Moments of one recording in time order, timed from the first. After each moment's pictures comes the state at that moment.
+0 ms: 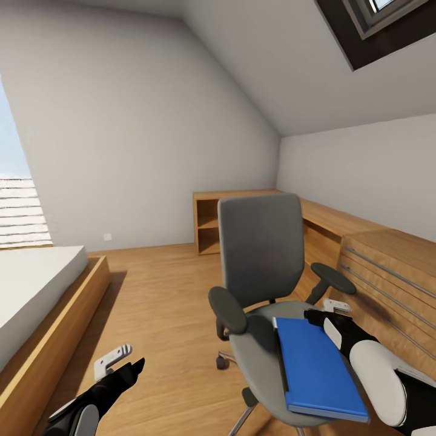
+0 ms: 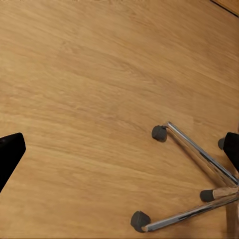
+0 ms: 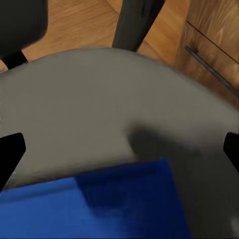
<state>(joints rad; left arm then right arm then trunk) -0.02 -0.14 0.23 -1.59 0.35 0.68 0.16 -0.89 -0.14 -0.38 -0.21 0.15 0.20 -0.05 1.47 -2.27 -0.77</state>
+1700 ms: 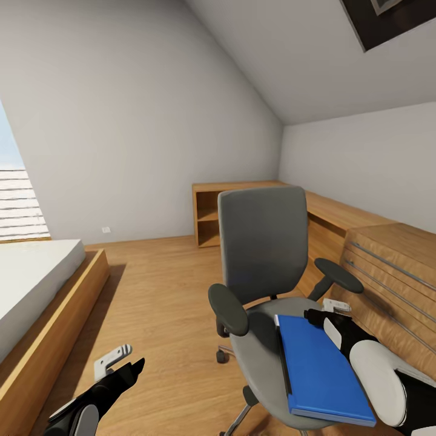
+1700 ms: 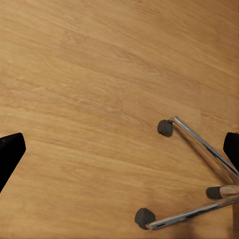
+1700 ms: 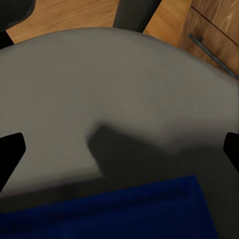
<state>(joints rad) -0.02 -0.14 0.23 -1.59 0.35 0.68 0.16 -0.89 -0.14 -0.38 -0.21 0.15 0.20 -0.05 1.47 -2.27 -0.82</state>
